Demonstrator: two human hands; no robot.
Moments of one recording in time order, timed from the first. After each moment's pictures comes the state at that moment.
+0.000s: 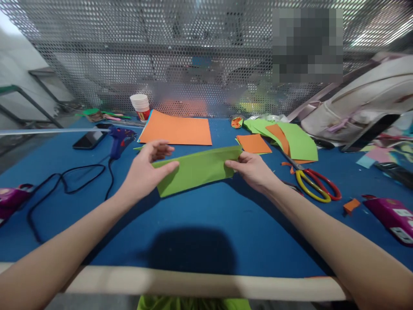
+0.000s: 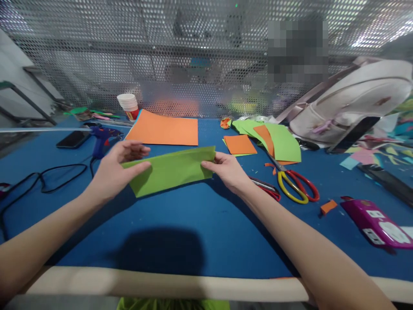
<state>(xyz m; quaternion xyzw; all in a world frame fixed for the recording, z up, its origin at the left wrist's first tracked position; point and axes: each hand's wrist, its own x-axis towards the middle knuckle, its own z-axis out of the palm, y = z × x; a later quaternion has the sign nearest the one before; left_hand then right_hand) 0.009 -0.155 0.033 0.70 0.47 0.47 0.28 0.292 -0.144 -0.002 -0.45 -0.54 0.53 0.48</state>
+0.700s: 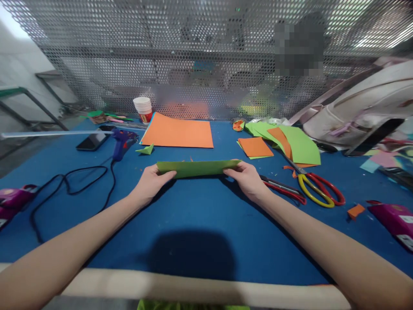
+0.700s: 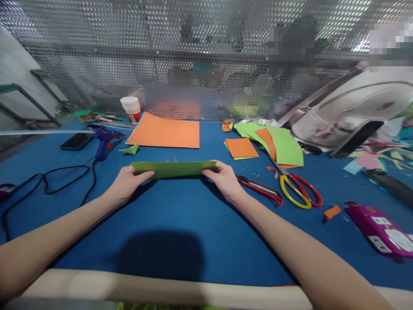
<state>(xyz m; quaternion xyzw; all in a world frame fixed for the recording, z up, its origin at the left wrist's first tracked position) 0.006 -0.144 -0.010 0.57 0.50 0.47 0.44 0.280 -0.143 -0.029 -0.47 -0.51 0.49 0.54</state>
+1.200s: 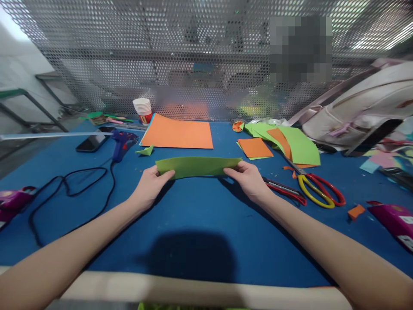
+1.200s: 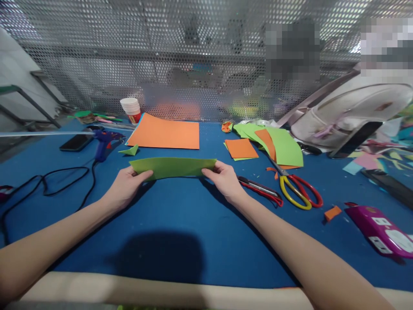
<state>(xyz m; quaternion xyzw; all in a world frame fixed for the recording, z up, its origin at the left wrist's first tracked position) 0.009 -0.146 -0.017 0.54 0.49 0.50 0.47 0.281 -0.144 -0.025 -0.48 -0.52 0.47 0.53</state>
